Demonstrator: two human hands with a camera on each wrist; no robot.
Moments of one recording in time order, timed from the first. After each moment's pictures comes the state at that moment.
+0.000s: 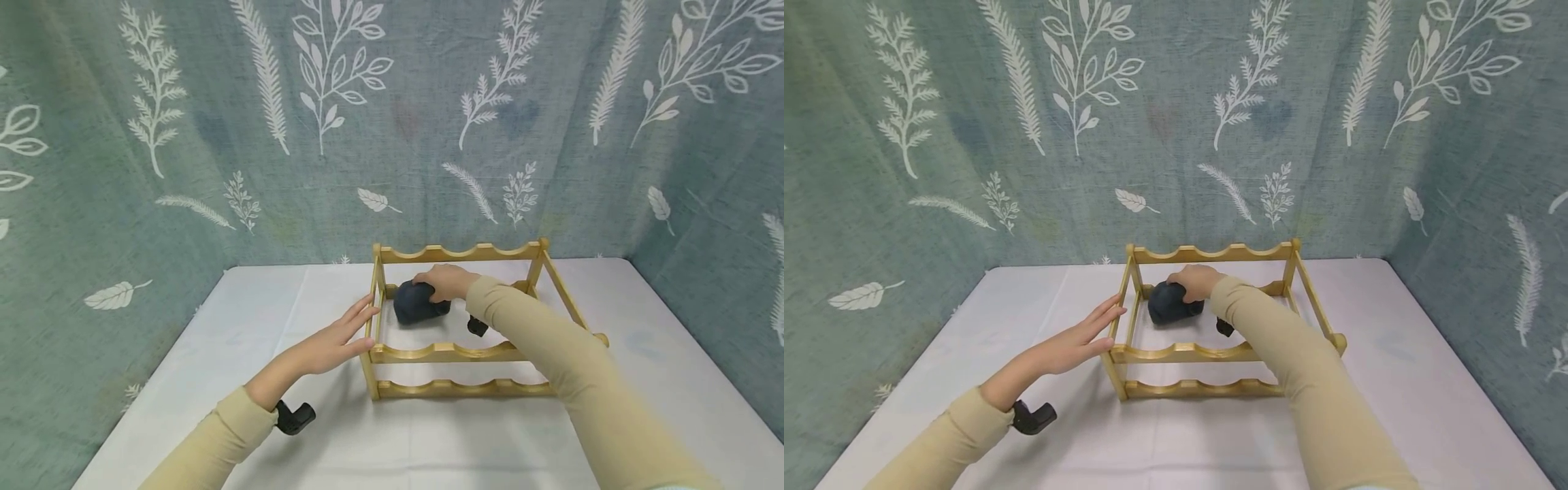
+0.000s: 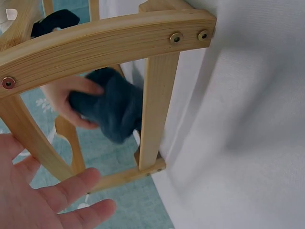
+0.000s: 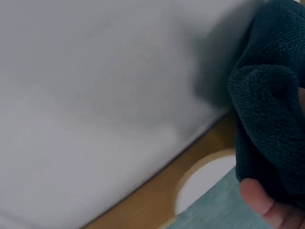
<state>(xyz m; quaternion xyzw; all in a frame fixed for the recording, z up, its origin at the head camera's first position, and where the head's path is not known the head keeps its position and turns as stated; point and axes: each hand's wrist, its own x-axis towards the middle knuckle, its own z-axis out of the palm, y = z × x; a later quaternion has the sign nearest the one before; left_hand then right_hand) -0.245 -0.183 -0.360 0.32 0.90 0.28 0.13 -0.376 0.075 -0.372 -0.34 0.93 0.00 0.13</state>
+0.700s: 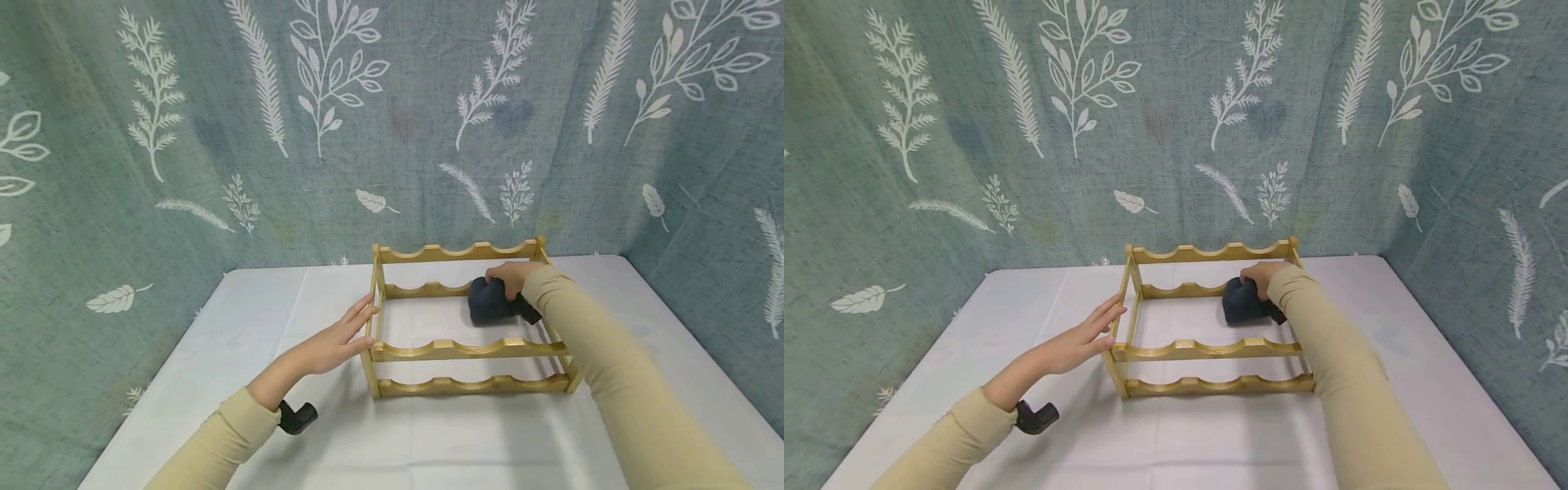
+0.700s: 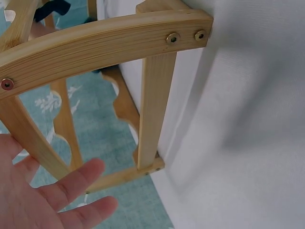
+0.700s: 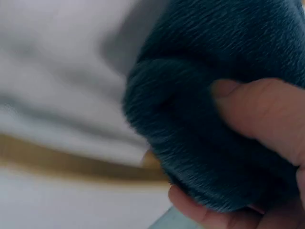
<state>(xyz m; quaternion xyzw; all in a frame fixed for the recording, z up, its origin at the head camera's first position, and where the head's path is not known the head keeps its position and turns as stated) -0.244 -0.183 -0.361 0.33 0.89 0.28 0.12 -0.373 0.194 -0.361 -0.22 0.94 0.00 0.25</state>
